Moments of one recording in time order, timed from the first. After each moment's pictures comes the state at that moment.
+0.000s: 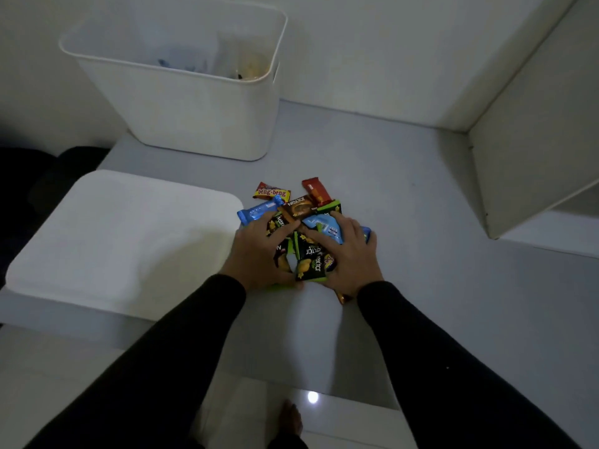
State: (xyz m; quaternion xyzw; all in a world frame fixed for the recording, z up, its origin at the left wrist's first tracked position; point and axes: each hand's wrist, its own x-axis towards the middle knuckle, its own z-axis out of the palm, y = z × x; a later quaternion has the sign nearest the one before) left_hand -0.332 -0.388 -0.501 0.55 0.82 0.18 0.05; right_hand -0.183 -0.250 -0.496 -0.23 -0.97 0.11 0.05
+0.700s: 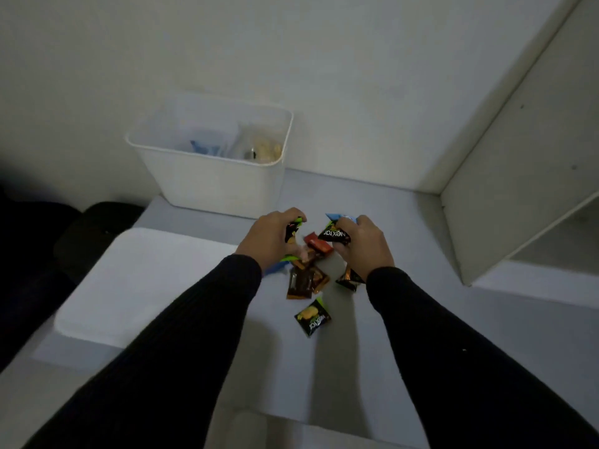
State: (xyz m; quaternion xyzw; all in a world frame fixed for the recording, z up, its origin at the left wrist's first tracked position) left_hand -0.363 -0.356 -0.362 0.47 0.81 0.32 0.15; right_hand -0.218 -0.227 -0.361 -0.29 -0.93 0.15 0.14
